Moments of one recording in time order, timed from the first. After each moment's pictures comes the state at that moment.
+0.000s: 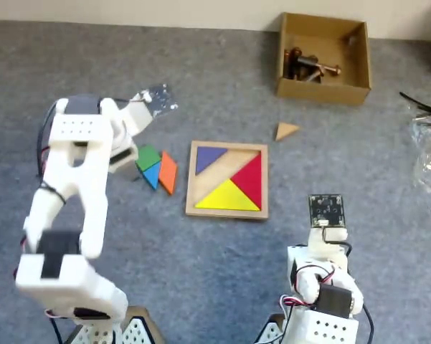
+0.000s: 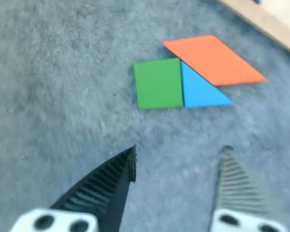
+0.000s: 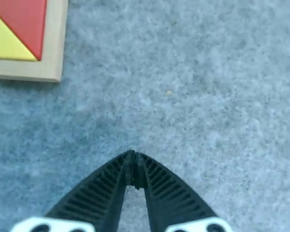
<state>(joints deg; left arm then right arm) -6.6 8.3 2.9 74.9 -55.5 8.8 -104.6 95.7 73.2 15.6</state>
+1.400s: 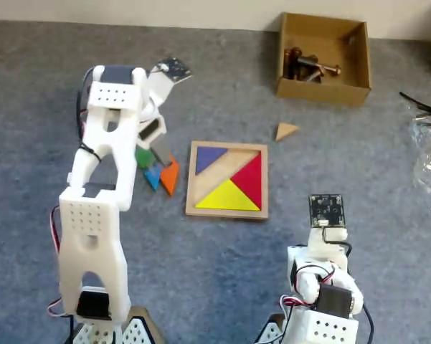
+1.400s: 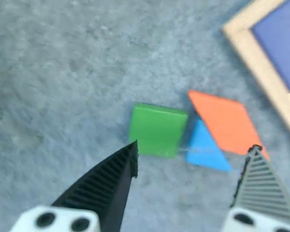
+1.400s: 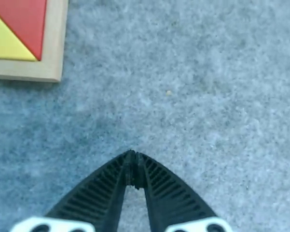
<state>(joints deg) -0.2 42.4 -43.2 95.7 -31.9 8.8 -104.6 95.7 73.2 15.6</state>
